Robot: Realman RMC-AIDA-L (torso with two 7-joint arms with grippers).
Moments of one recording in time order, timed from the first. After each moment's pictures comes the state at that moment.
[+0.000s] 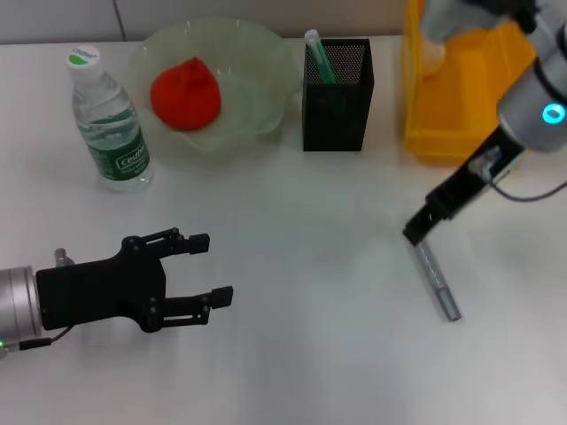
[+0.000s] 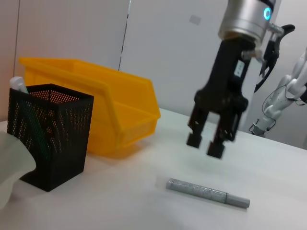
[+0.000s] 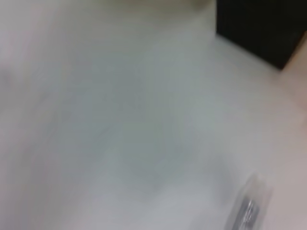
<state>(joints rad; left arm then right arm) -0.41 -2.04 0.74 0.43 1.95 1.60 -1.04 0.84 2.08 -1.26 -1.15 -2.66 -1.73 2.74</state>
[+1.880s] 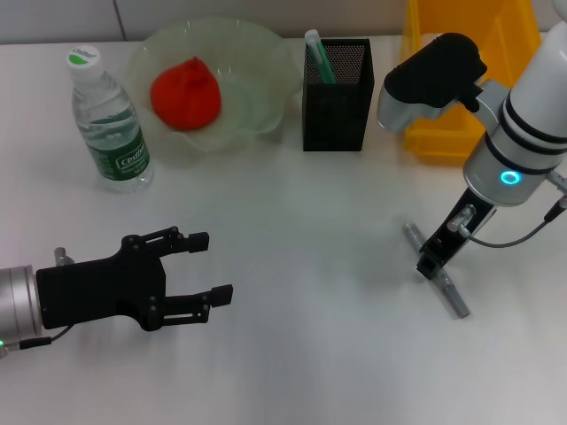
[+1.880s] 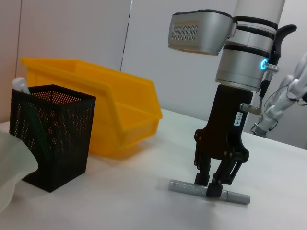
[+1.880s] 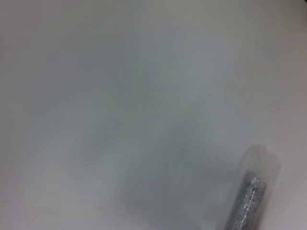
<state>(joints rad) -0.41 -2.04 0.74 0.43 1.95 1.60 -1.04 0.84 2.09 -1.52 -0.96 -2.68 -1.54 2.75</state>
